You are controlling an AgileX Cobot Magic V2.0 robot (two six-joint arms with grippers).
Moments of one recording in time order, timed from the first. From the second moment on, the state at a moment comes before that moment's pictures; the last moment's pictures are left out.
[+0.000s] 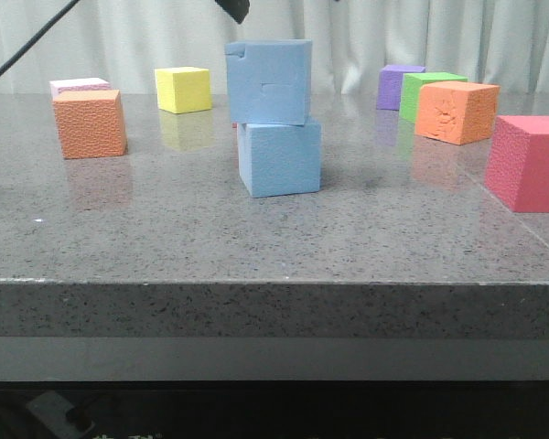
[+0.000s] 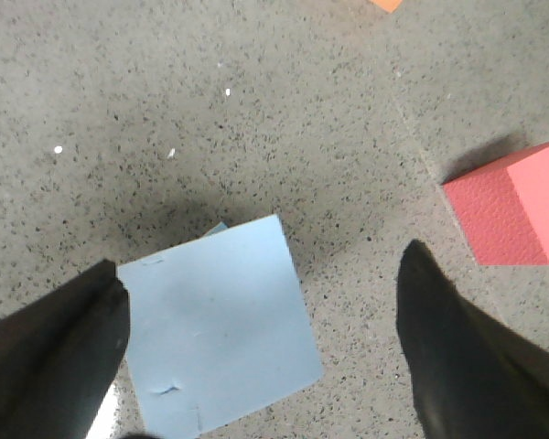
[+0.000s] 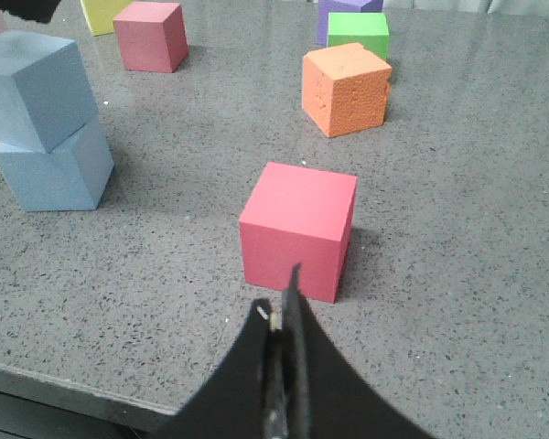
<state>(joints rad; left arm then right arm) -0.61 1.96 -2.17 -0.18 1.26 -0.13 0.21 0.37 -0.44 0.04 0.47 0.05</state>
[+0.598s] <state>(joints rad) -0.61 1.96 -2.25 -0.11 1.26 -0.13 0.21 0.37 -0.44 0.04 0.47 0.05</state>
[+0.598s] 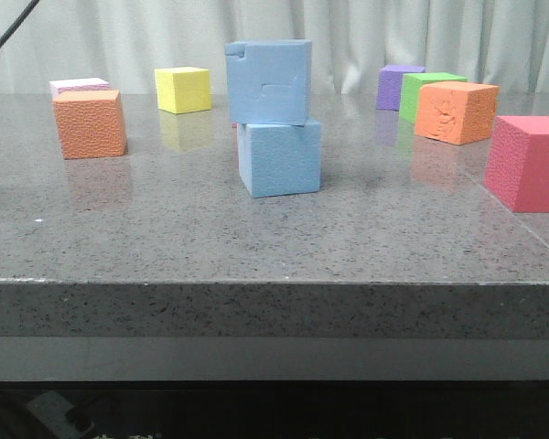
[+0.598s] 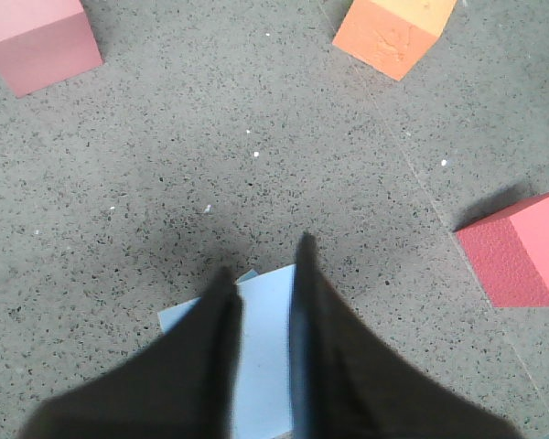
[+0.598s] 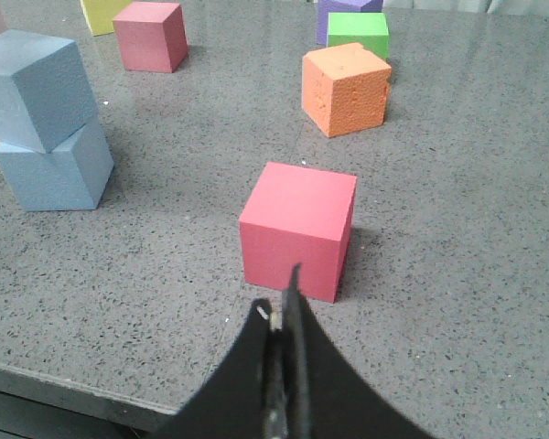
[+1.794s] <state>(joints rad) -0.50 1.41 -1.69 0.19 1.27 -0.13 0.21 0.37 -0.44 0.04 0.47 0.05</state>
